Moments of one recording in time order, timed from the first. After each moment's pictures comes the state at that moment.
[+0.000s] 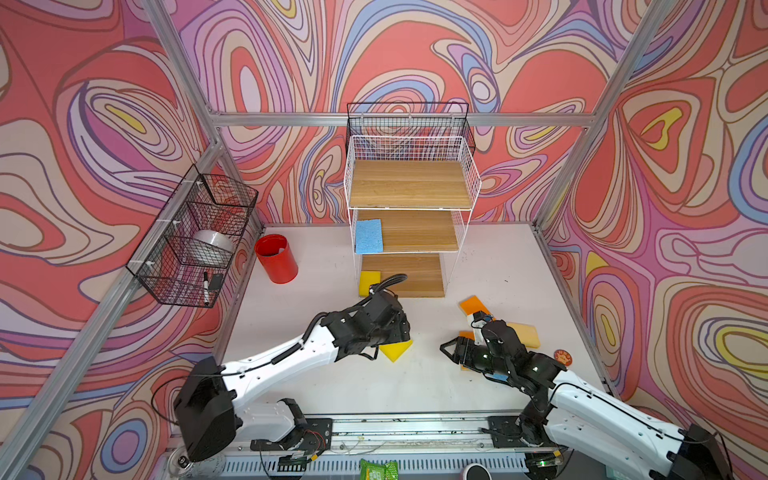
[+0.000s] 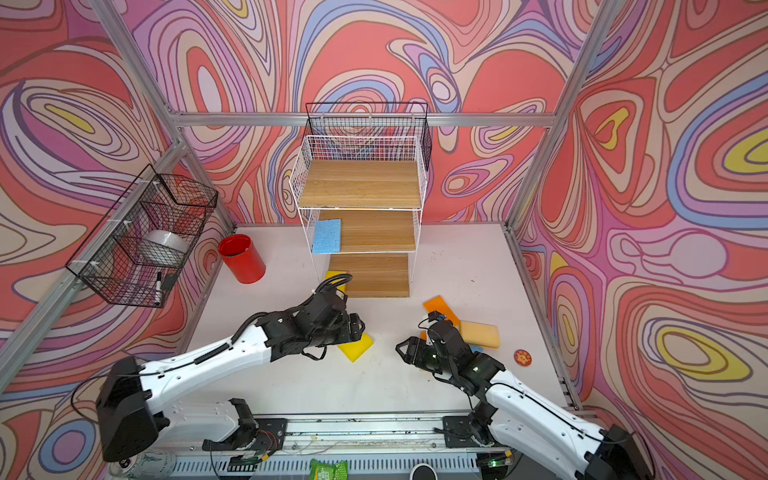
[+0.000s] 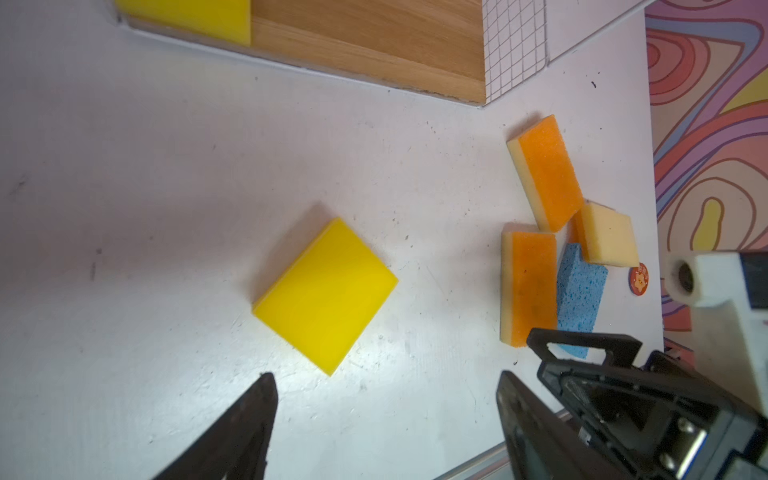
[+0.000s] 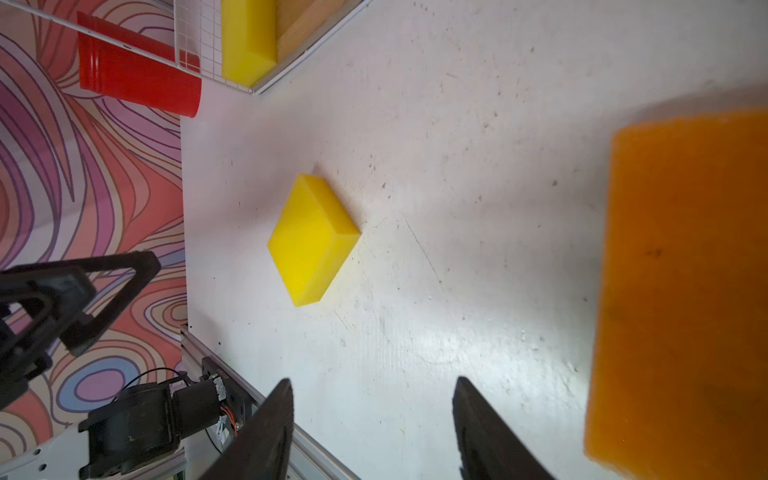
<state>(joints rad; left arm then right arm) -0.91 1.19 0.86 -0.57 -0.12 -0.96 0.69 0.85 0.37 -0.23 -0.20 1.00</state>
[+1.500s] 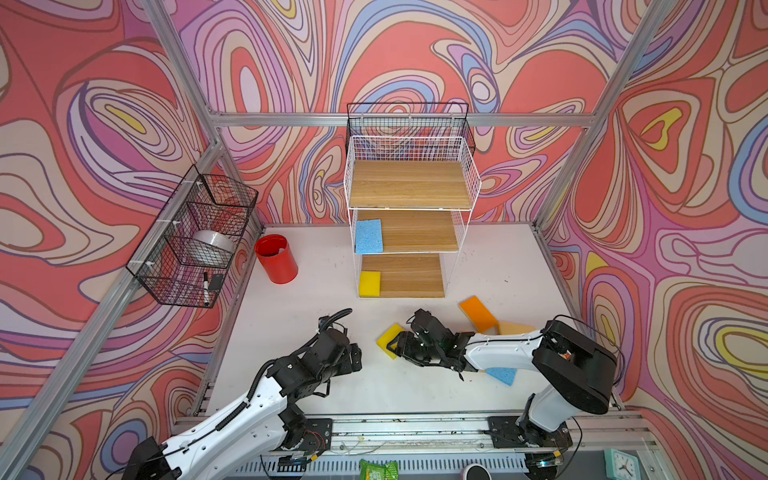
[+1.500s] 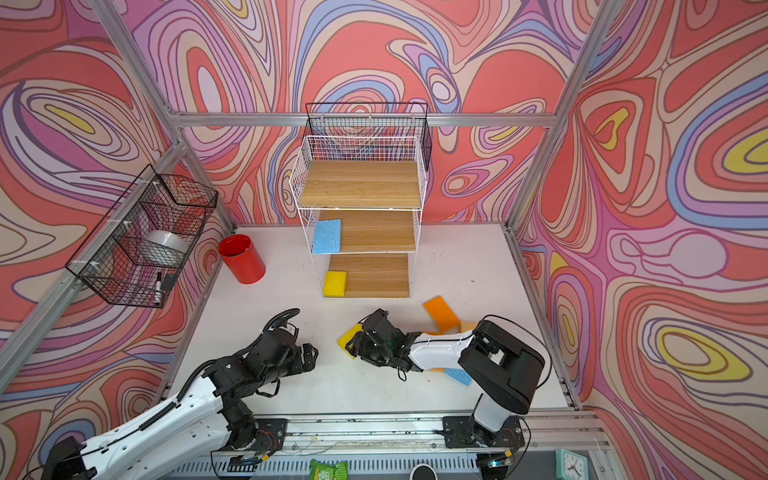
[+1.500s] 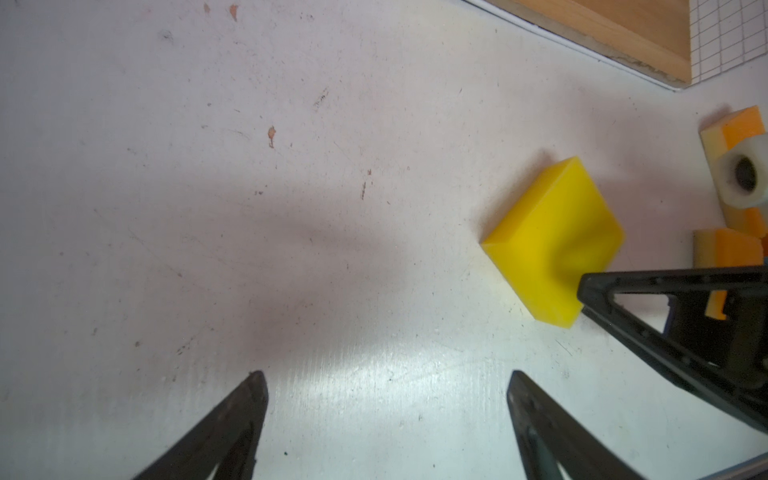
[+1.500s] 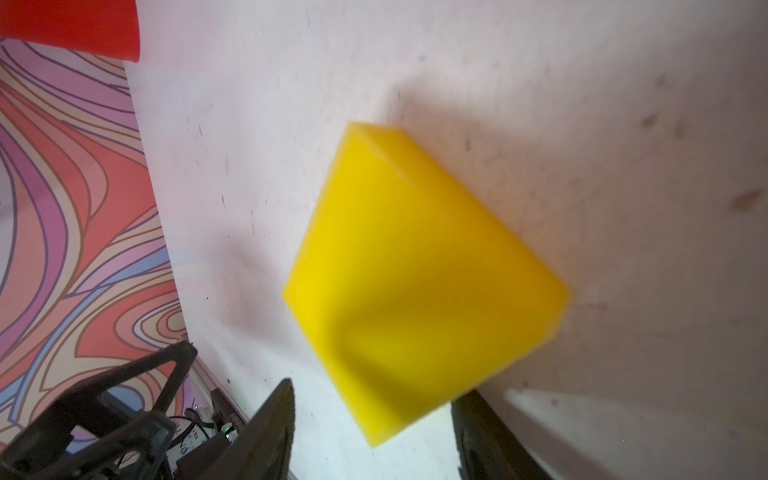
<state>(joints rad) -0.73 0.76 0.43 -0.62 -0.17 -0.86 0.90 1.64 0.71 0.14 -0.17 1.20</state>
